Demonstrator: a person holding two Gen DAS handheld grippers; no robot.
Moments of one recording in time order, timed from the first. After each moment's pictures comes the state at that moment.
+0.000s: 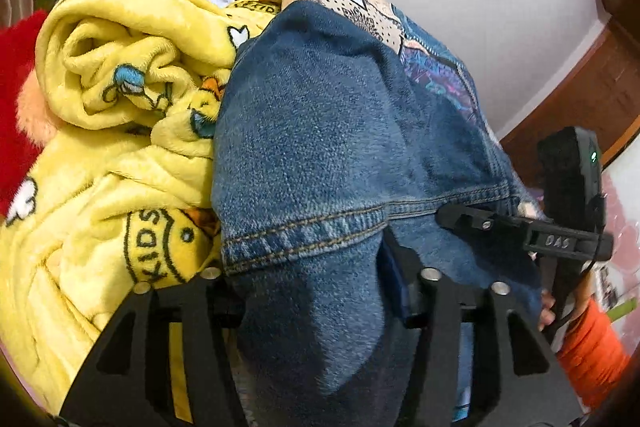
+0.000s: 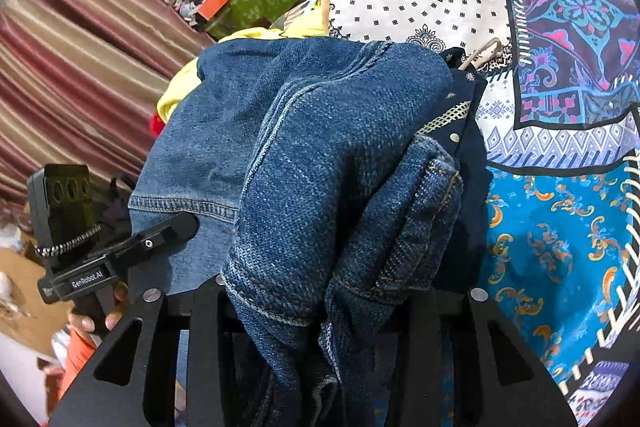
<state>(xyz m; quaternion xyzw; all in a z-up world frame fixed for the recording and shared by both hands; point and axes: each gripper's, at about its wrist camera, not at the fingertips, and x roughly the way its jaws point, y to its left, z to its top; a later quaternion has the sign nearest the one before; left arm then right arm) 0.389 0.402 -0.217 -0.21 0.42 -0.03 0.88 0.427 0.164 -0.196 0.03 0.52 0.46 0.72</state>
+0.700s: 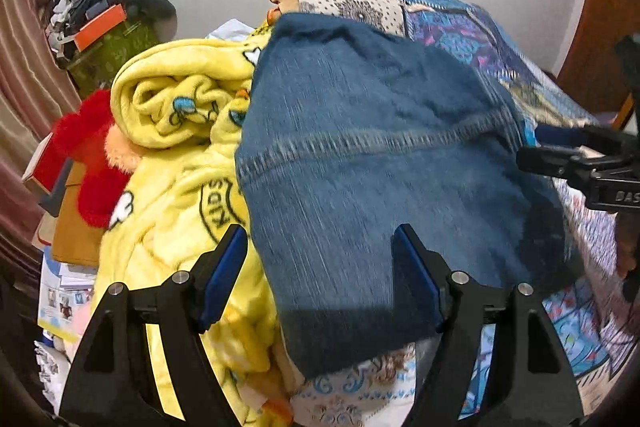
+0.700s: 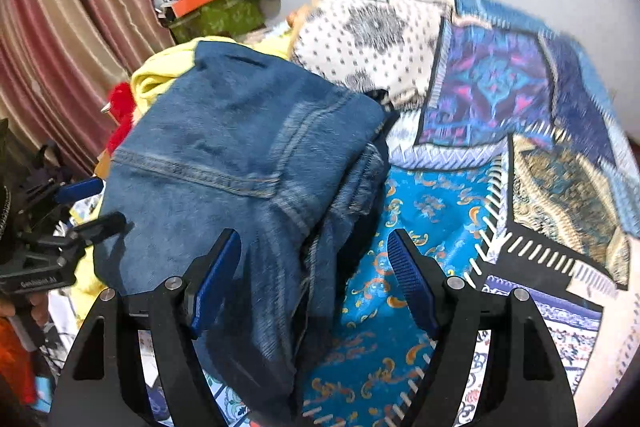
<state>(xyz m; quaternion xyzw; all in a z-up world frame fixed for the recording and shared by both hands) 0.327 0.336 -0.196 -0.02 0.44 0.07 0.89 0.353 0.125 -0.158 -0.09 0.42 0.37 0.82</state>
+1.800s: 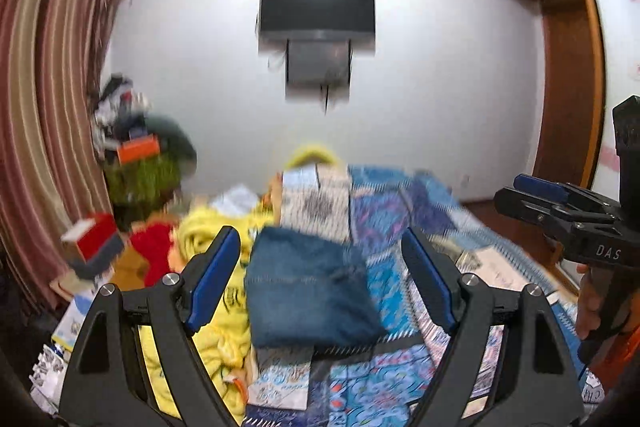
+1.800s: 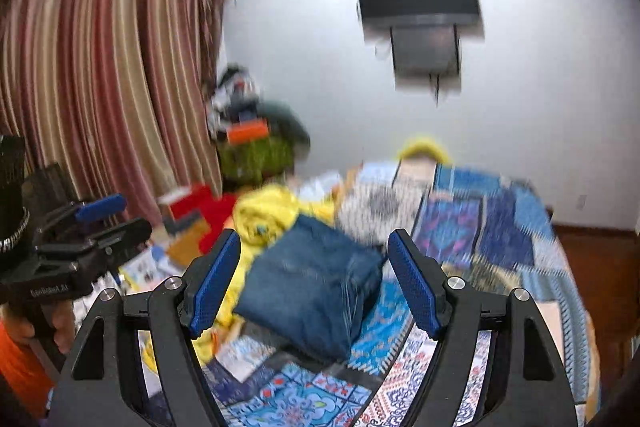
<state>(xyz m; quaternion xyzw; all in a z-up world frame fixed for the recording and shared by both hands) 0.102 0.203 0.039 -0.02 0.14 0.08 0.99 0.151 -0.001 0.064 -0.03 0.15 0.39 0.91</state>
